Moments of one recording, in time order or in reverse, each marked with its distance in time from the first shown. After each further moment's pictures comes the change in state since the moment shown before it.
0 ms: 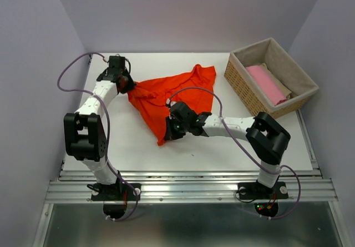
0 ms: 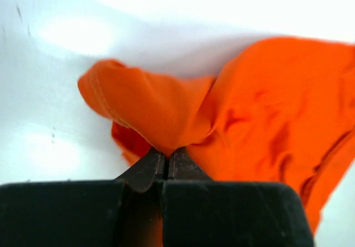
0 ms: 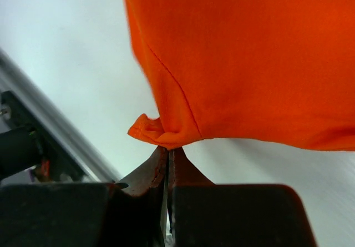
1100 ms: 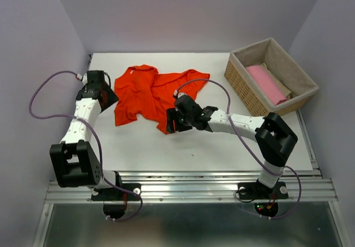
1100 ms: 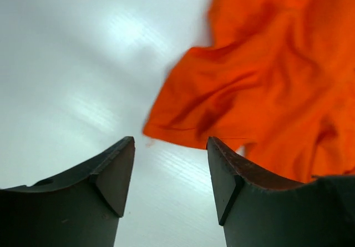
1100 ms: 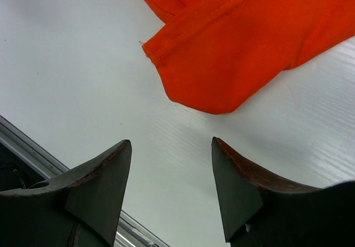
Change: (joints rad) left arm 0.129 -0.292 -0.147 -0.182 -0.155 -0.002; right arm -0.042 -0.073 0.031 -0.095 0.199 -0.011
